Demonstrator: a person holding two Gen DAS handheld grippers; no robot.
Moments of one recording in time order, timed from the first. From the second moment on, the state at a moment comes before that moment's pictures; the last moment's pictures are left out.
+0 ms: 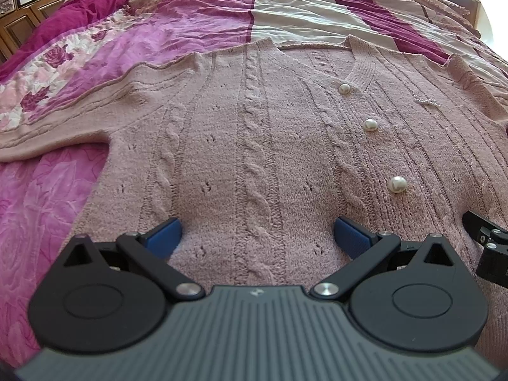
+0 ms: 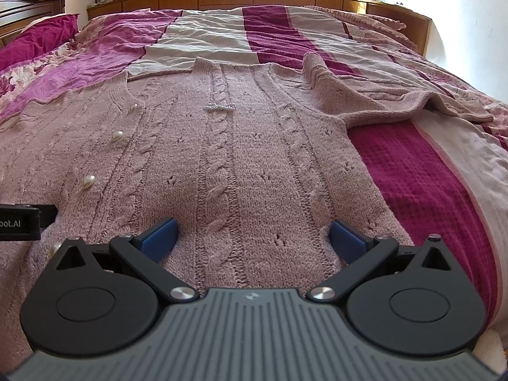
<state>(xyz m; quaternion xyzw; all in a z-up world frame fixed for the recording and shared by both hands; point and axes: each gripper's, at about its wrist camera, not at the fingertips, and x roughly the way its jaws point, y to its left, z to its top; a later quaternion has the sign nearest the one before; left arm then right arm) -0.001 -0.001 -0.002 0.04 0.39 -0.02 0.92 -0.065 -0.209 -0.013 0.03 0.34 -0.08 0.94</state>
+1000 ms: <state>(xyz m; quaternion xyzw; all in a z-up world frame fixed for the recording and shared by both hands) 0.008 -0.011 0.025 0.03 0.39 -0.02 0.92 -0.032 -0.332 0.051 0.18 0.30 -0.03 0.94</state>
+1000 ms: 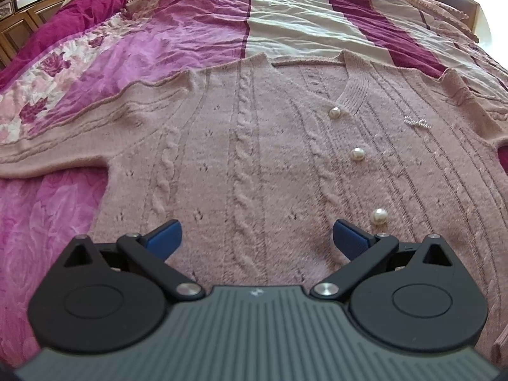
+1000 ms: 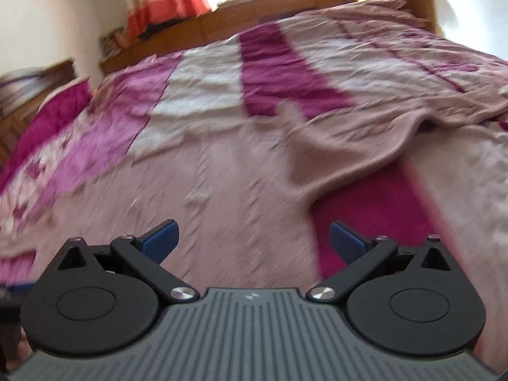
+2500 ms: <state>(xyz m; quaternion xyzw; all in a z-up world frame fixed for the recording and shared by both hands) 0.028 -0.020 0.000 0.03 0.42 0.00 0.91 0.112 -0.536 -0.009 0.26 0.26 -0.21 0.90</state>
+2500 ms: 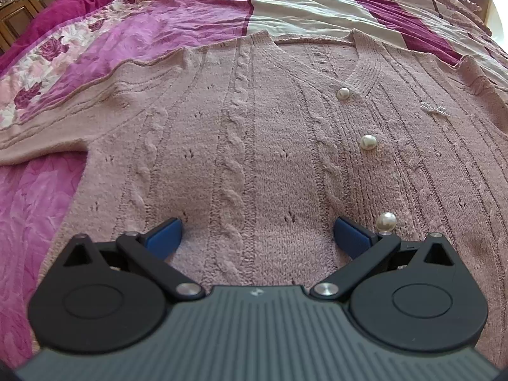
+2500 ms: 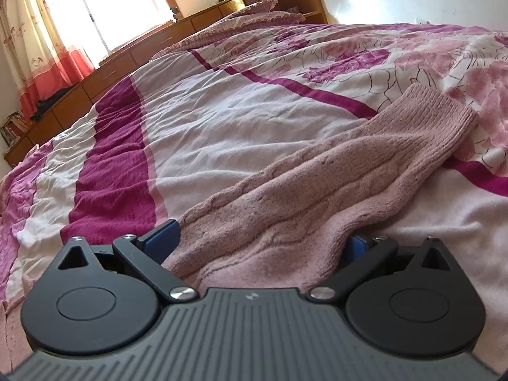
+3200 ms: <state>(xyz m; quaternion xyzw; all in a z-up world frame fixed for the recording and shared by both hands) 0.031 -0.021 0.000 0.03 0.42 0.00 0.91 0.053 -0.536 0.039 0.27 0.19 -0.23 0.92</state>
